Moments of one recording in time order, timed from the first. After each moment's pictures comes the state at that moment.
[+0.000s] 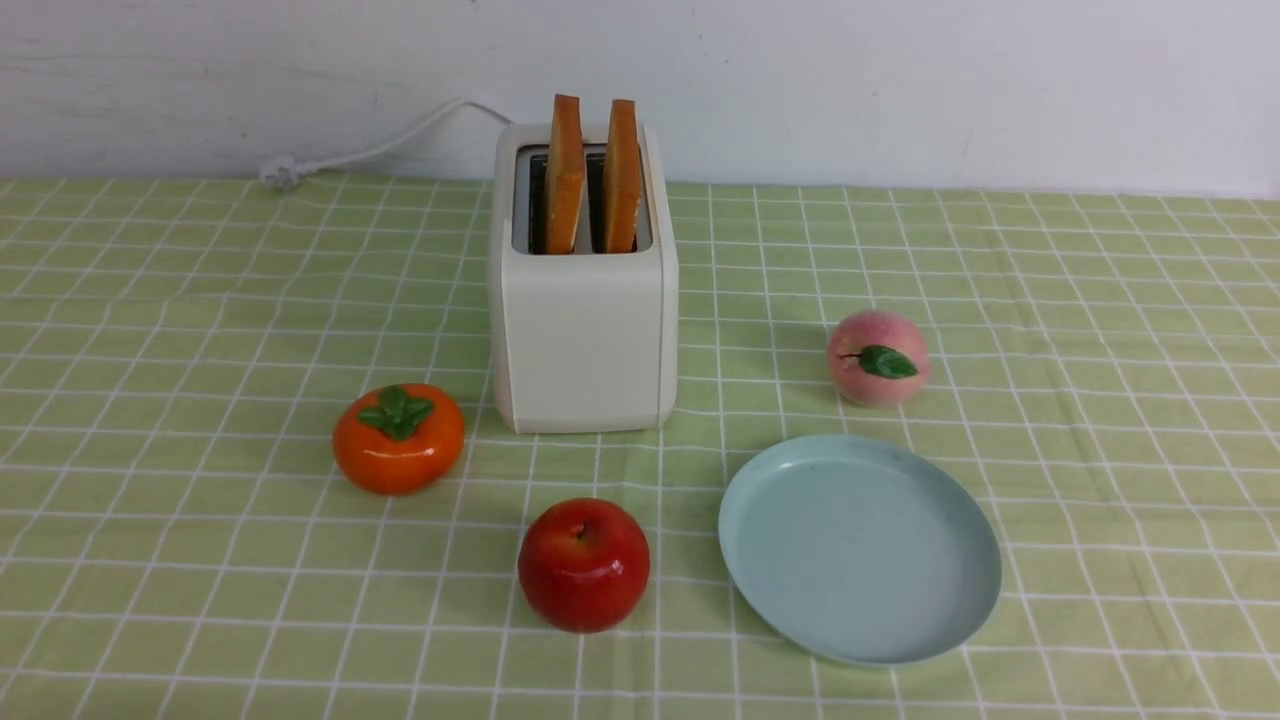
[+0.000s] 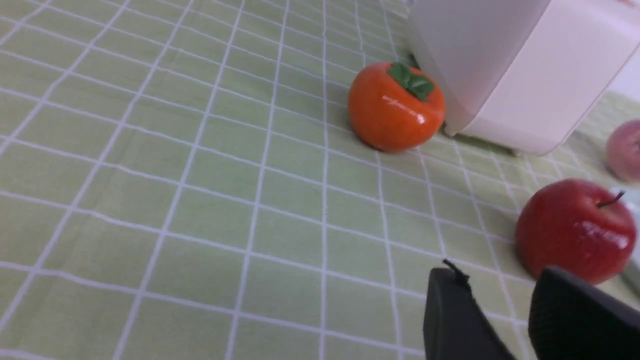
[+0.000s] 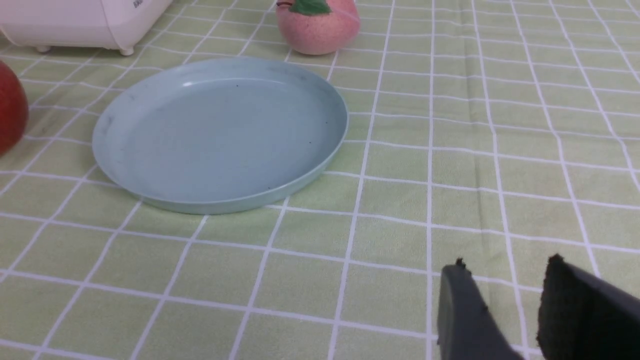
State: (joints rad) right arm 0.03 -0.02 0.02 0.28 0.40 -0.23; left arm -0.07 -0.01 0.03 -0.35 0.26 -0.13
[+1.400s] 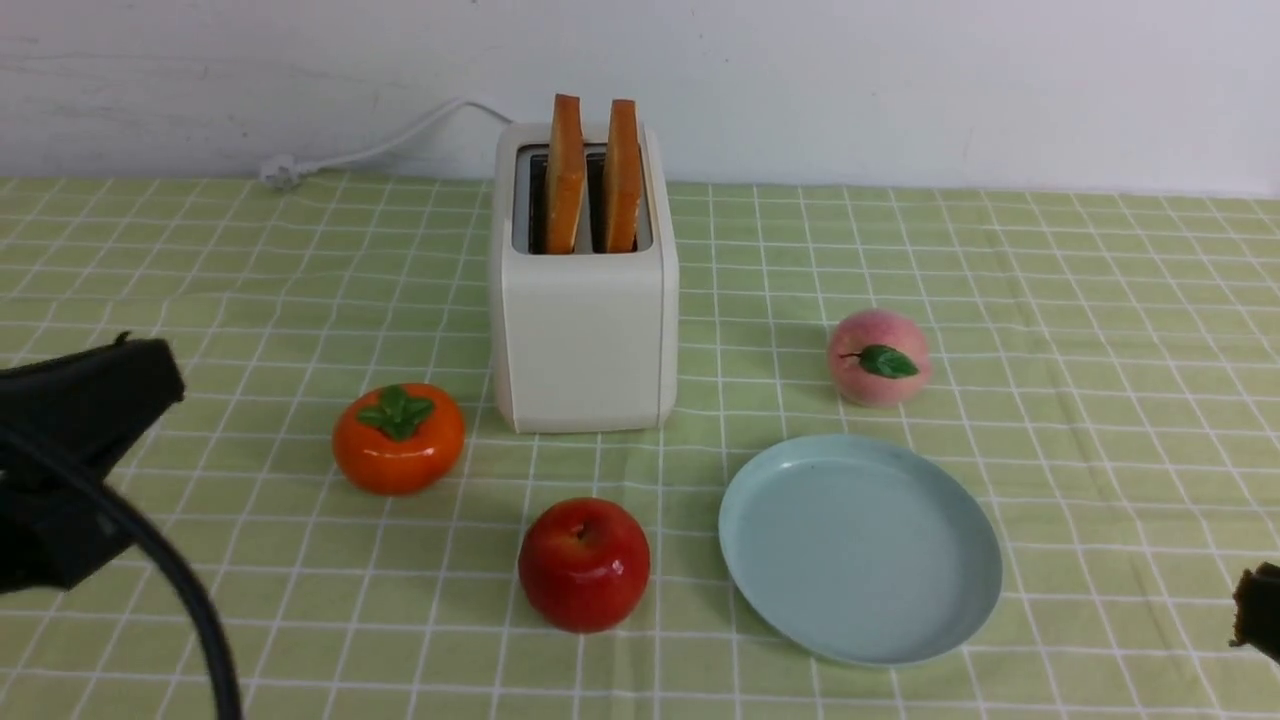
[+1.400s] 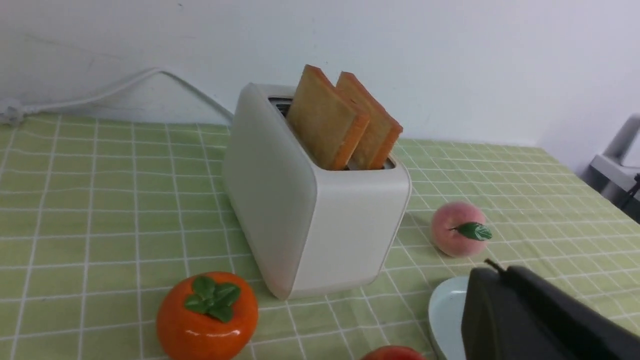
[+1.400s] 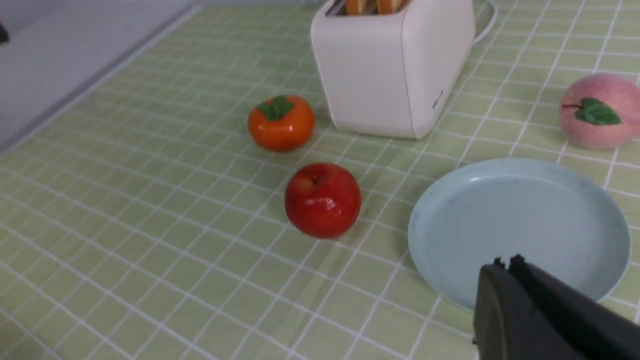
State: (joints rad) right arm 0.04 0.48 -0.60 0.84 0.80 -0.57; left arm -0.25 0.63 -0.55 -0.79 0.19 0.52
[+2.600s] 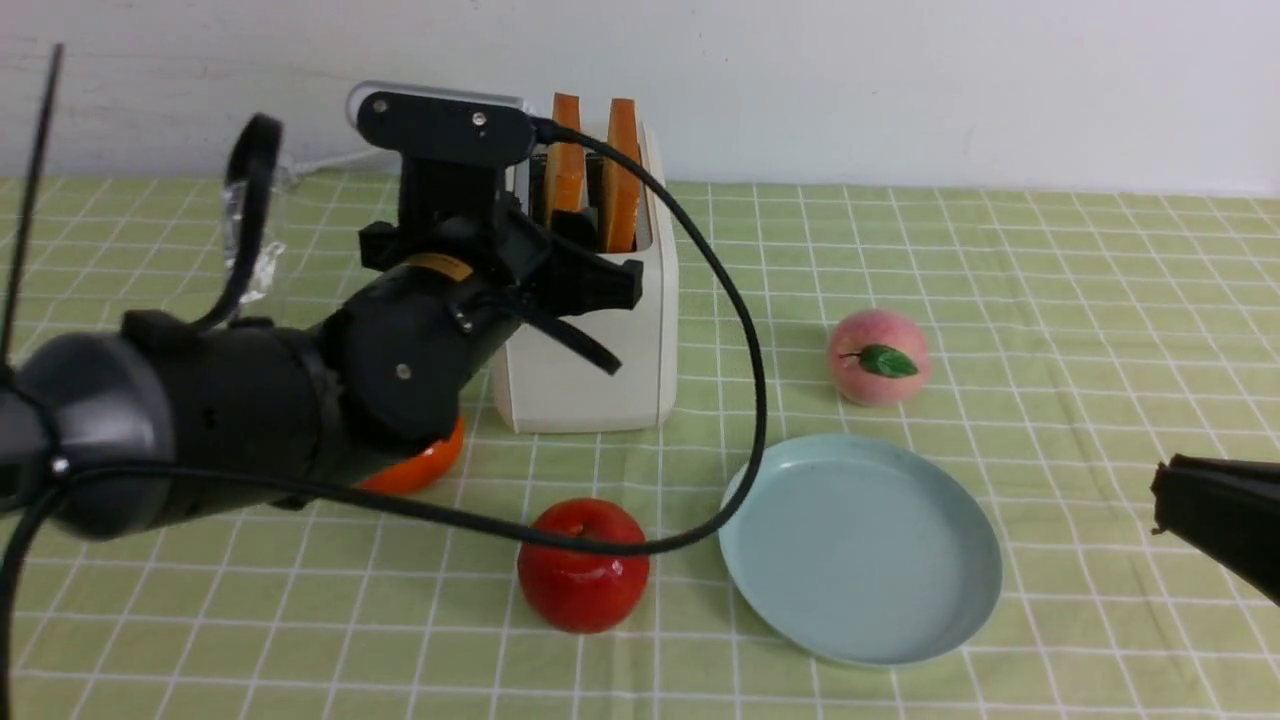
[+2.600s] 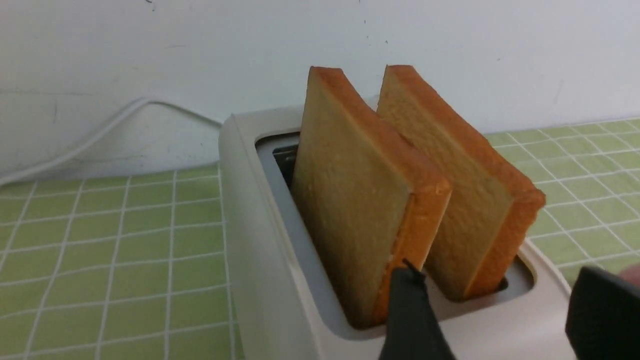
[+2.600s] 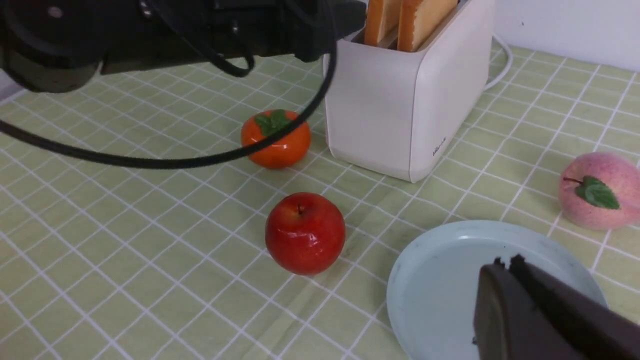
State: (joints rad) right arm 0.31 0.62 -0.63 0.70 0.52 -0.57; left arm -0.57 1.69 -1.05 -0.76 -0.52 0.59
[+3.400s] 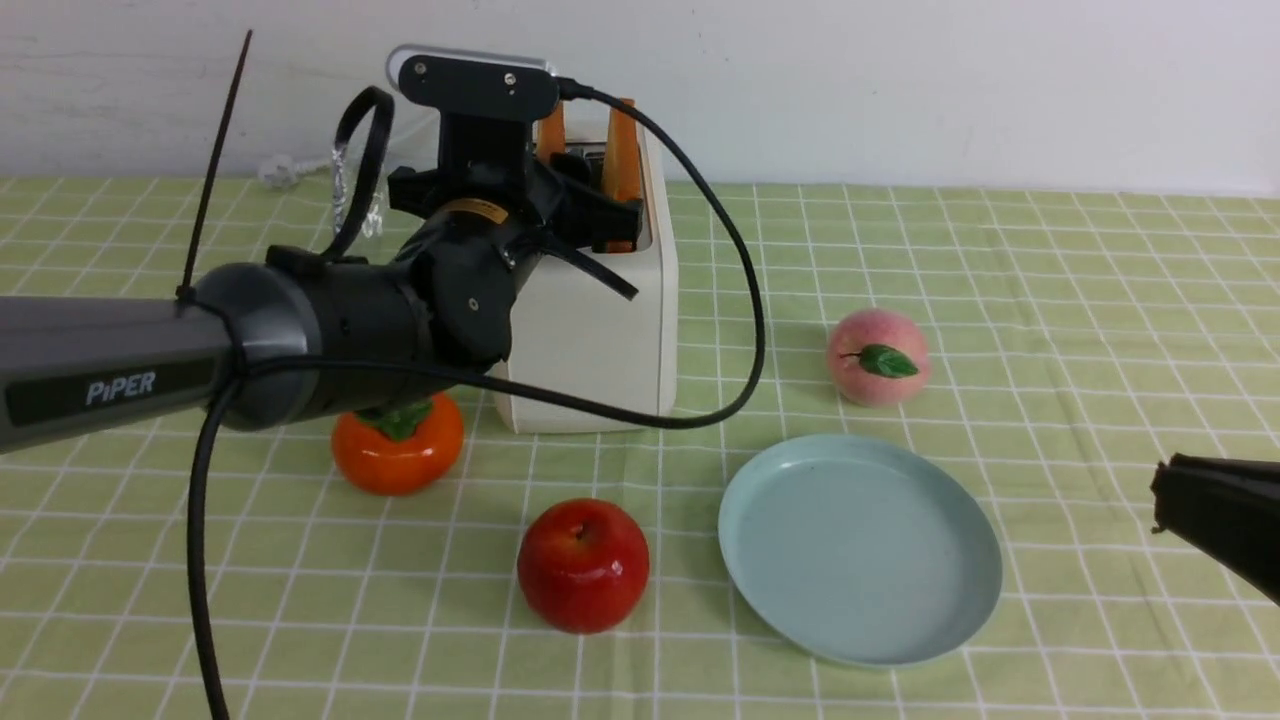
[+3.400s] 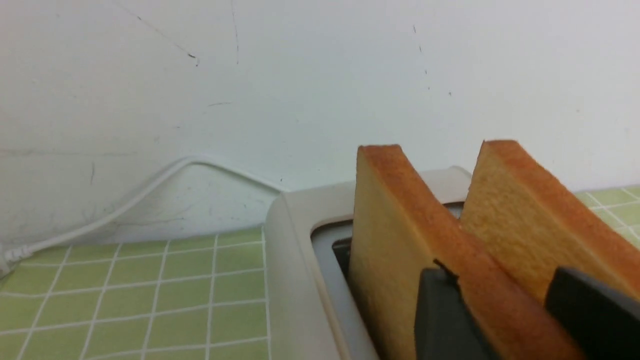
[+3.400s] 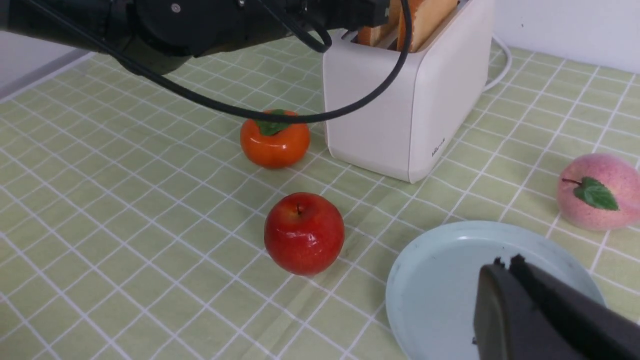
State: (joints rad) right arm 0.31 0.62 -0.63 0.70 0.52 -0.57; left arm -0.49 1.88 -1.26 -0.69 -0.58 0.56
